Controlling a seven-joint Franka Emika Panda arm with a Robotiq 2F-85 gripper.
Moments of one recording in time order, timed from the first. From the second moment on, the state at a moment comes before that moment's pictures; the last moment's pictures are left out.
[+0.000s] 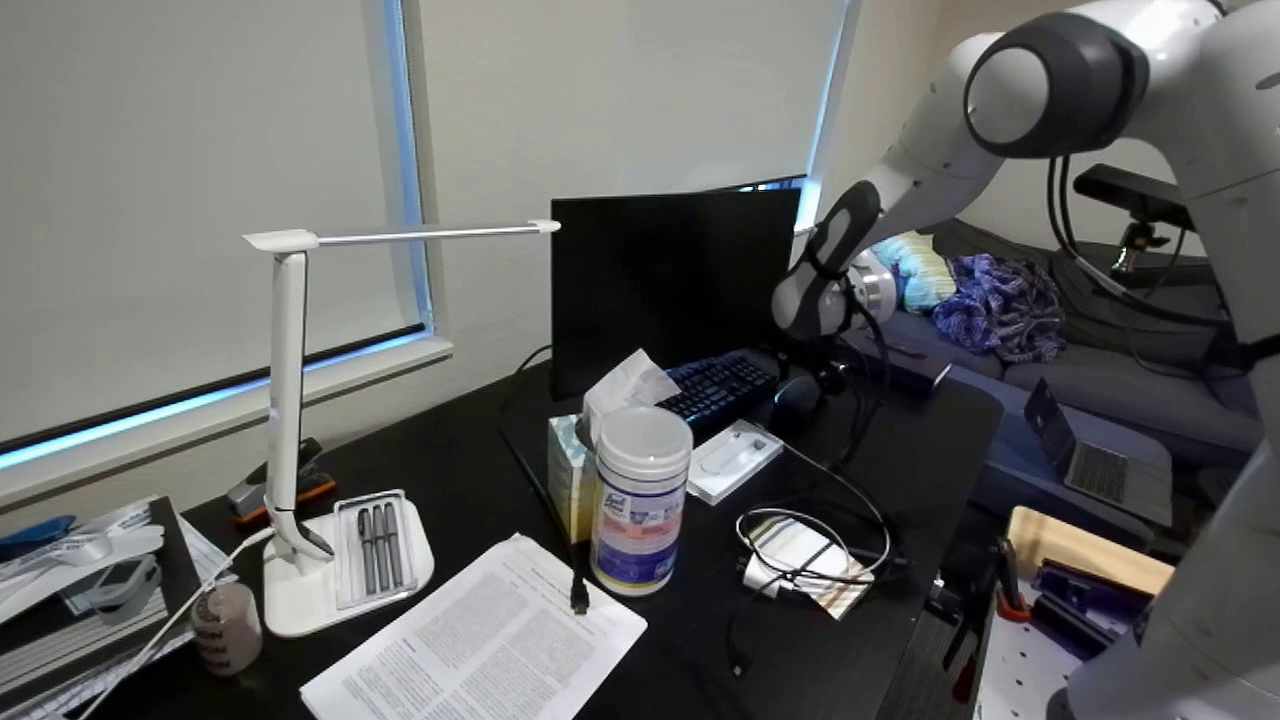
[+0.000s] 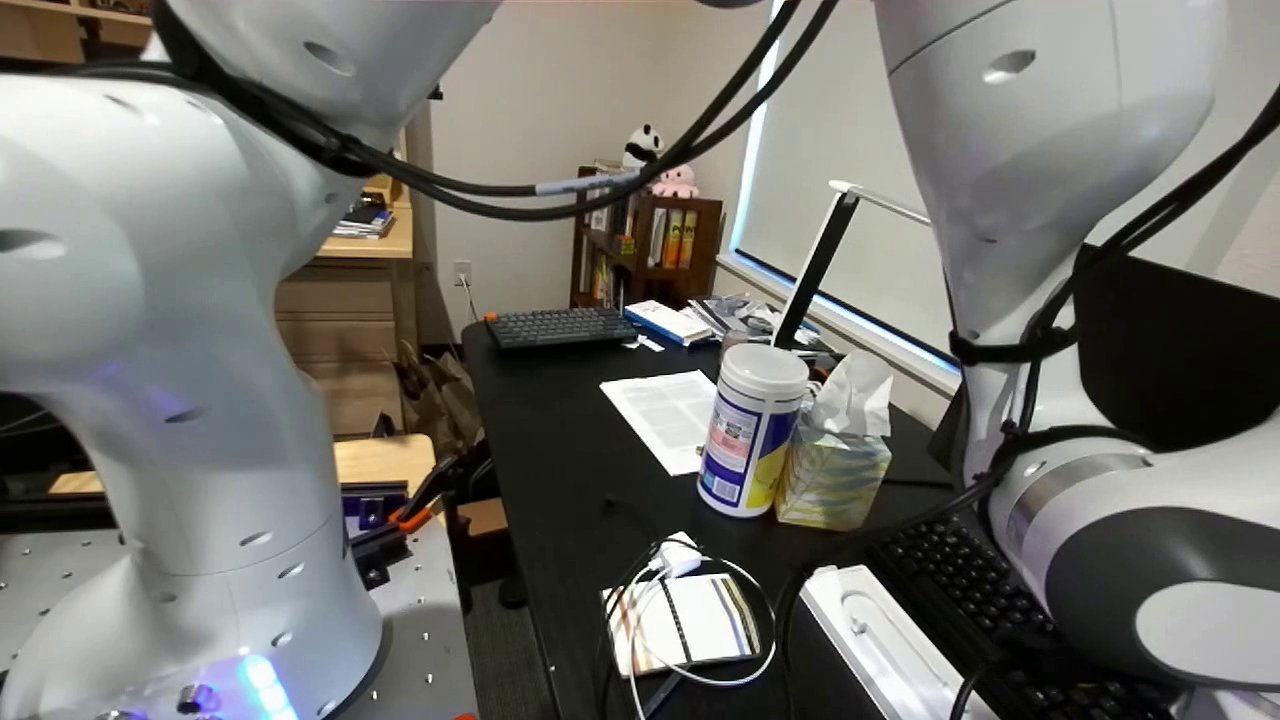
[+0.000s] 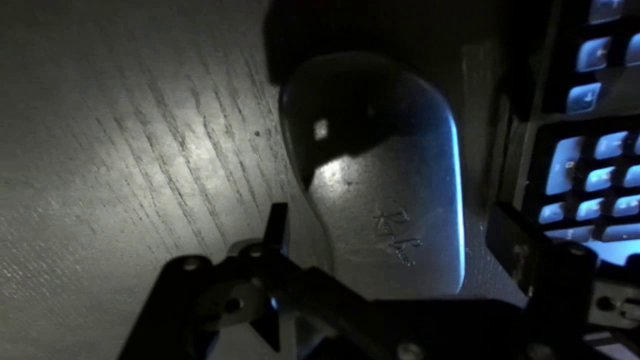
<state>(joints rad) -0.25 0.66 -0.37 -2.04 0.17 2.80 1.17</state>
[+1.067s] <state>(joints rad) -0.15 0.02 -0.32 -2.31 -0.12 2.27 1.01</state>
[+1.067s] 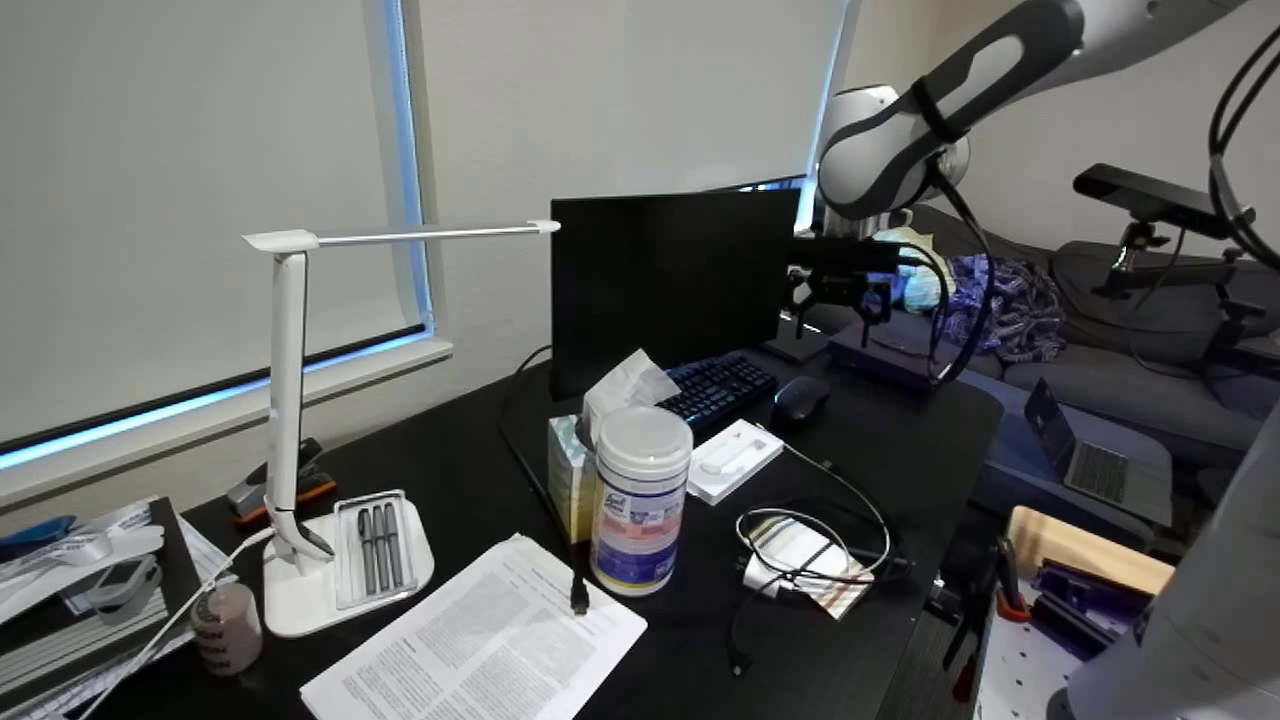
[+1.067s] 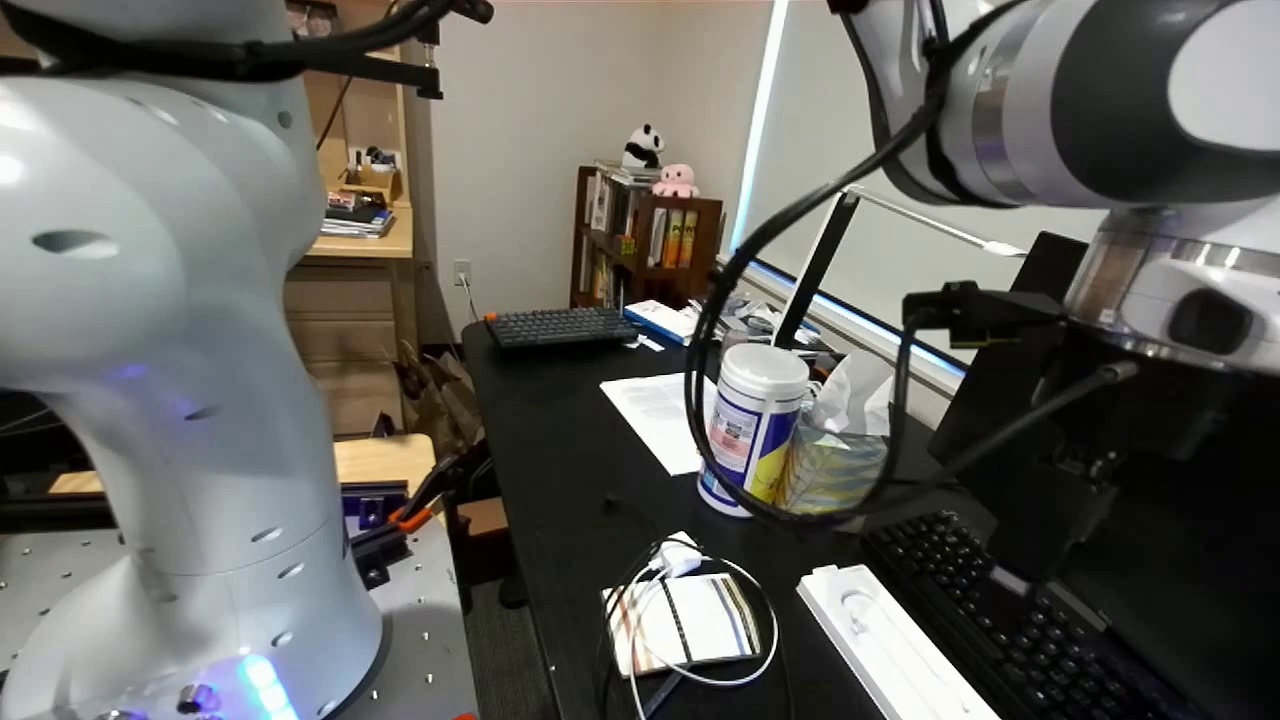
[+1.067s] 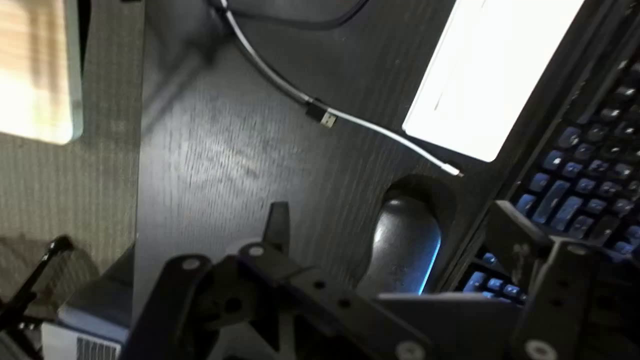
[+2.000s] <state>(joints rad) -0.15 -0.13 -0.21 -2.44 -0.19 2.23 0.66</state>
